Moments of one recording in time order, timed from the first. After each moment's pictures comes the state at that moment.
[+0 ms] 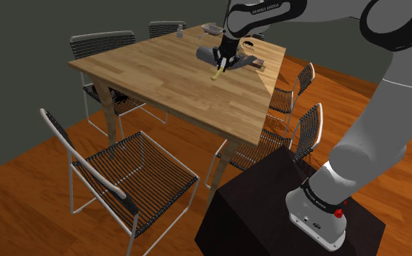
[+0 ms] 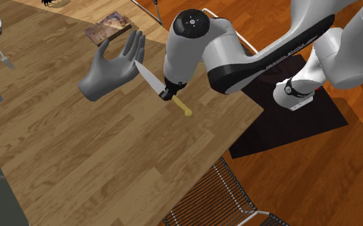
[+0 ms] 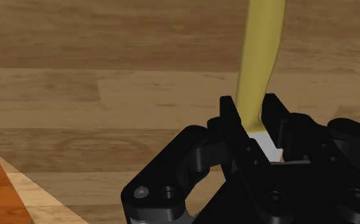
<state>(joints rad) -0.21 0.23 0.16 -1.81 -0.16 2.19 1.00</state>
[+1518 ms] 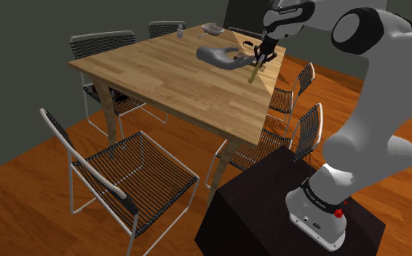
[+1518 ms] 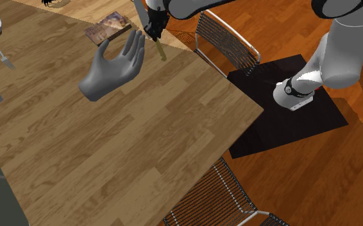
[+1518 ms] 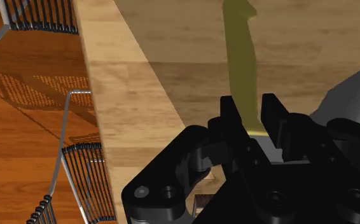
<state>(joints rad) -0.53 0.48 0.03 -1.44 -0.04 2.10 0.48</state>
